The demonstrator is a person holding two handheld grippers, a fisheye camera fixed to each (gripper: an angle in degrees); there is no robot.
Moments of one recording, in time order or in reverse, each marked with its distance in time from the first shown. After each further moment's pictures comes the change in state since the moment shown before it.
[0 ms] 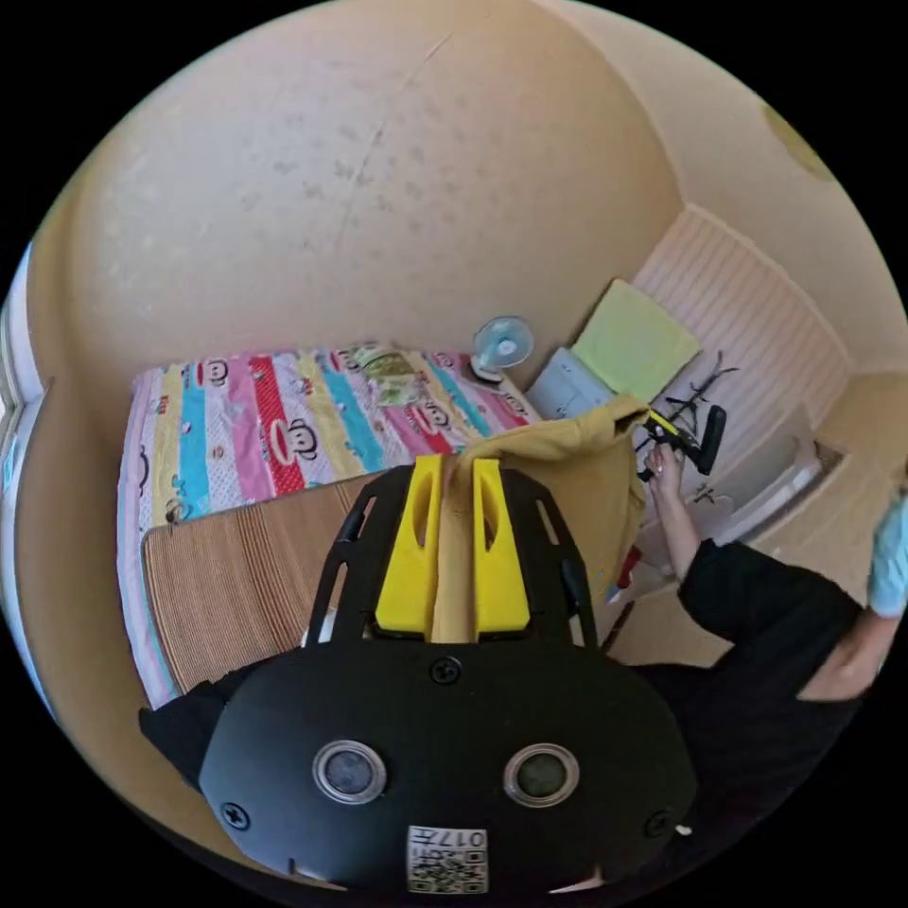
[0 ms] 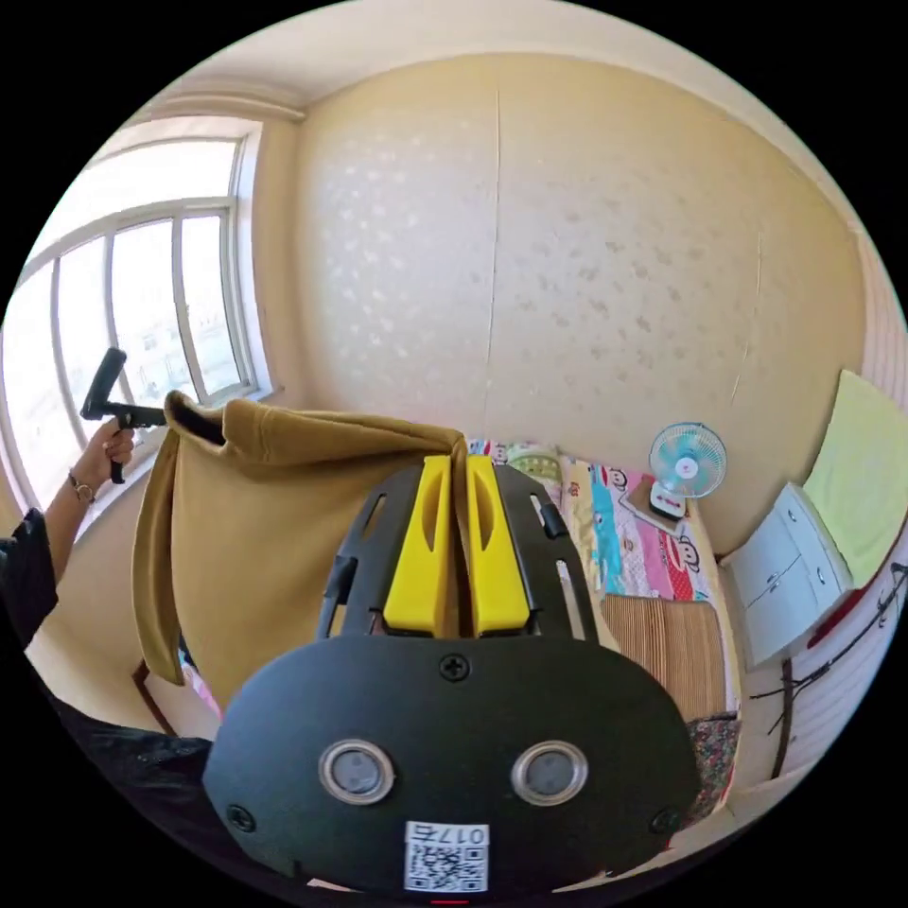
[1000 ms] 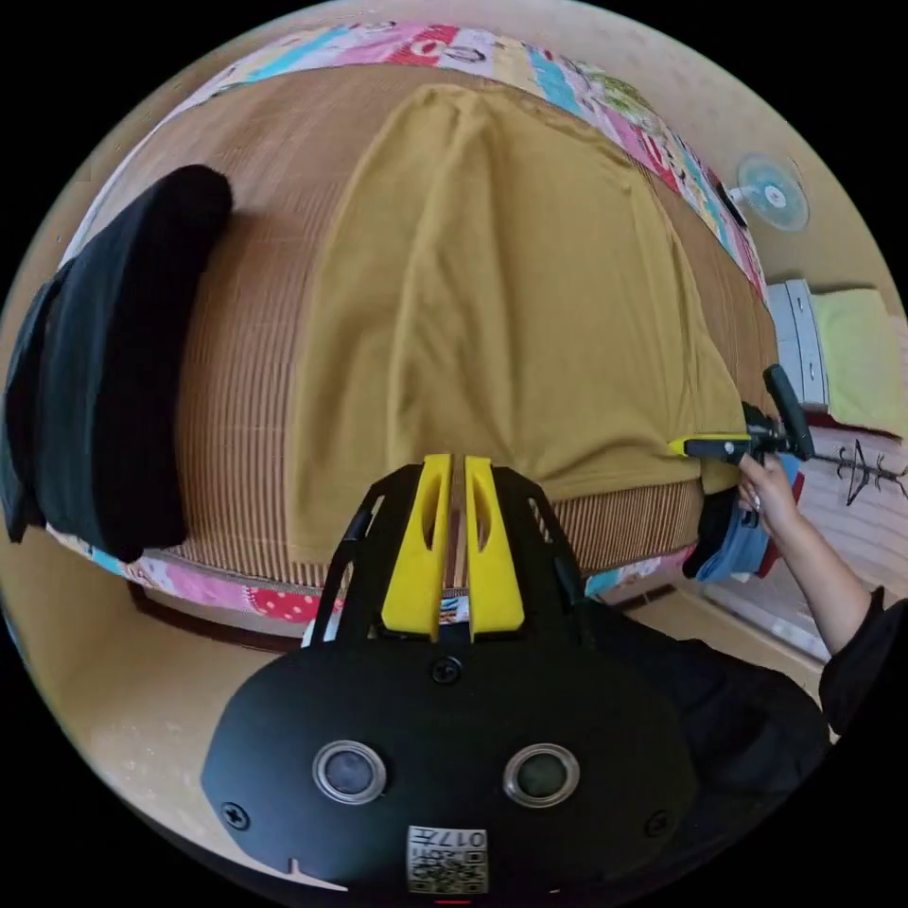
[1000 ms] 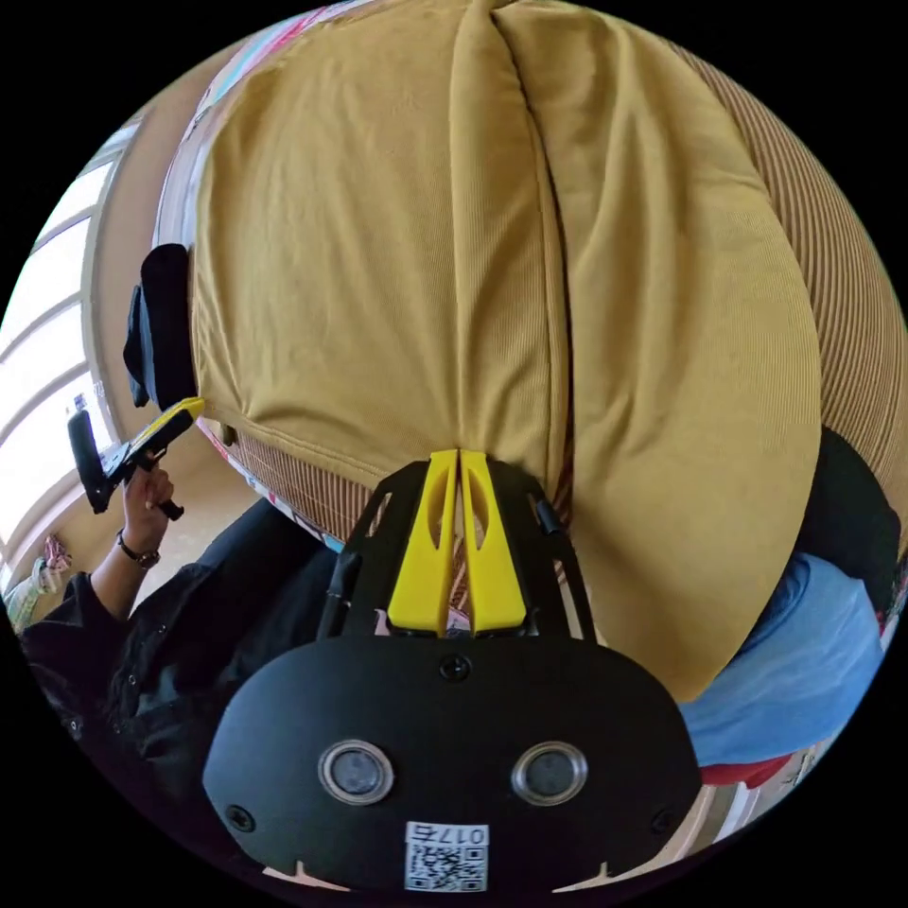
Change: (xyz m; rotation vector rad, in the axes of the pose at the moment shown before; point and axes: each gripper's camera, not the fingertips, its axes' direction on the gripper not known) left arm -0.069 0.288 0.223 -0.461 -0.291 -0.567; right arm 0.131 0.509 0.348 -1.227 -0.446 0.273
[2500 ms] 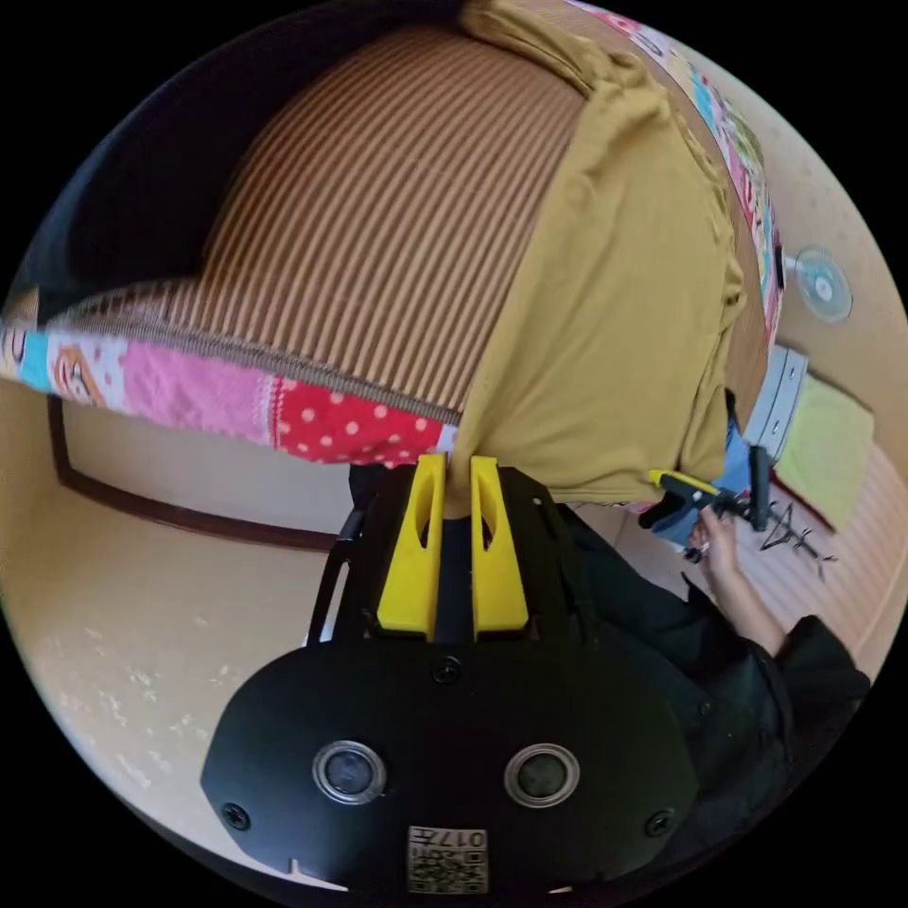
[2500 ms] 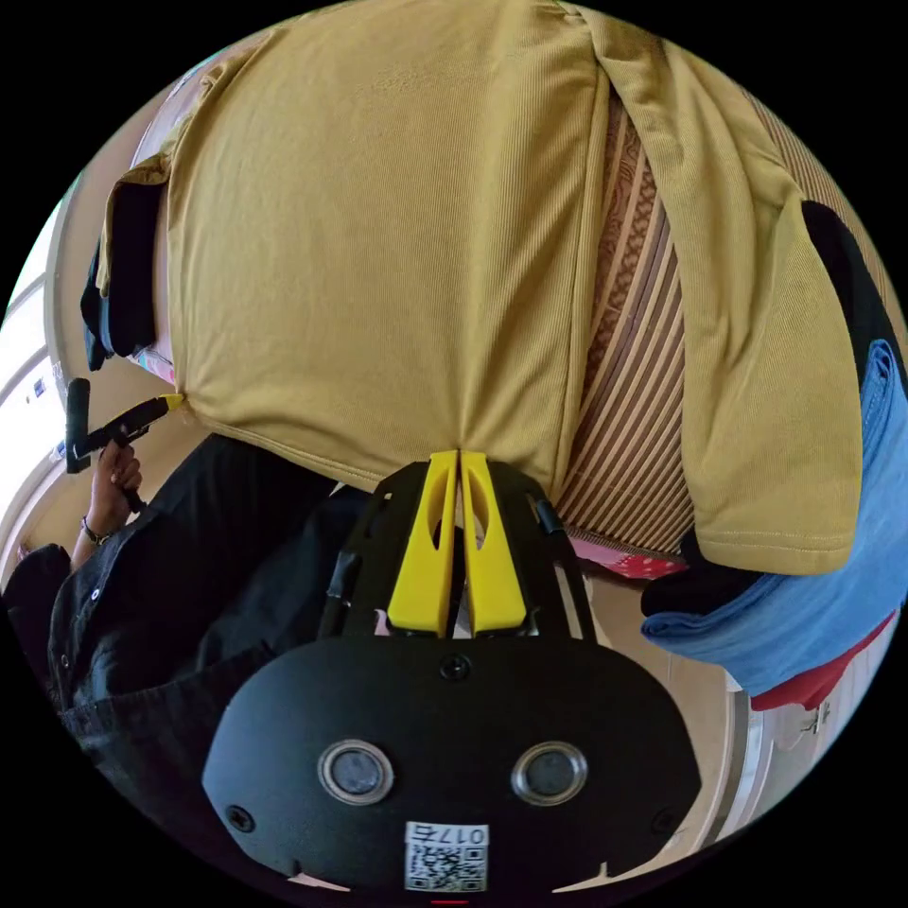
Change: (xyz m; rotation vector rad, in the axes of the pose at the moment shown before) left arm -0.233 0.132 -0.110 -0.309 0.267 -0.263; right arm -0.019 0.174 0.149 -0.095 0.157 0.024
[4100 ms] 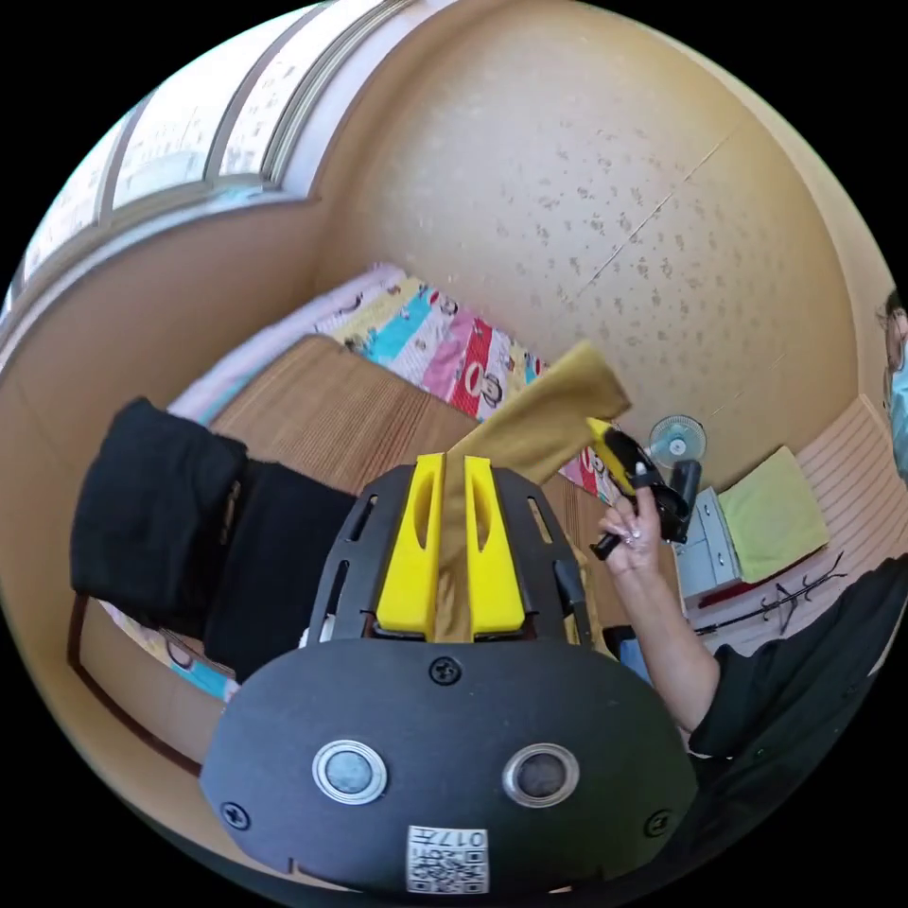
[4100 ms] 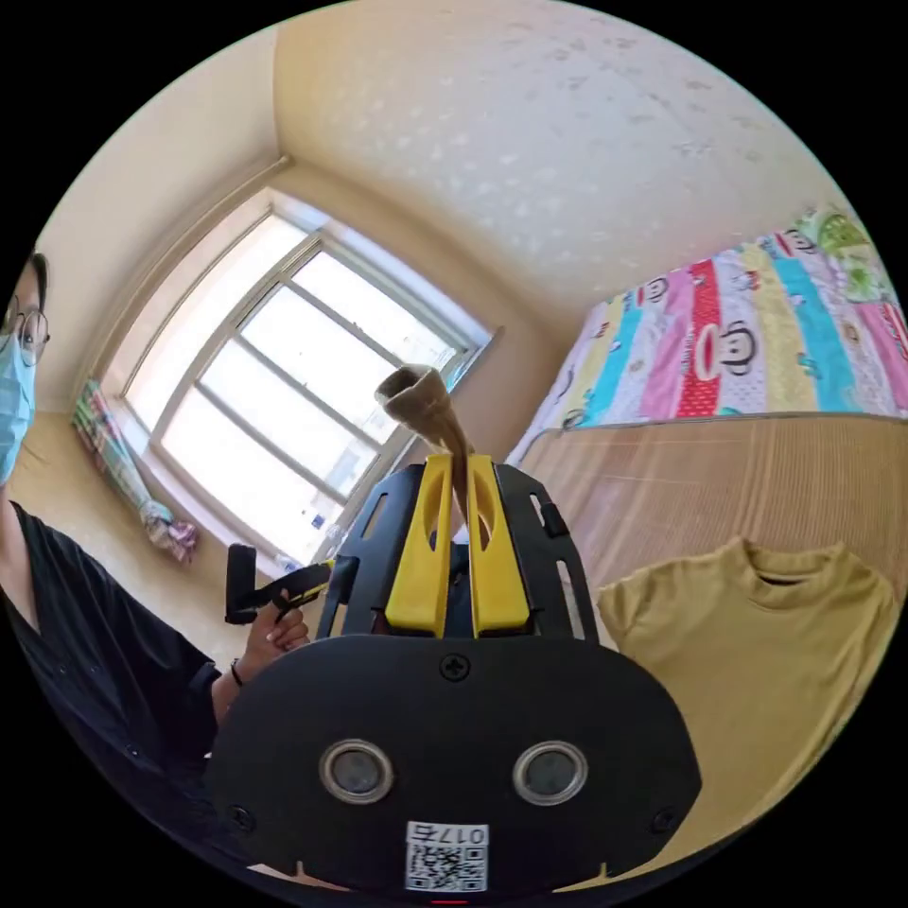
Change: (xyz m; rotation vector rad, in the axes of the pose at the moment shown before) left arm 0.091 0.085 -0.278 0.866 0.132 0.291; right arm -0.170 -0.114 -0.392 1.132 -0.684 -0.456
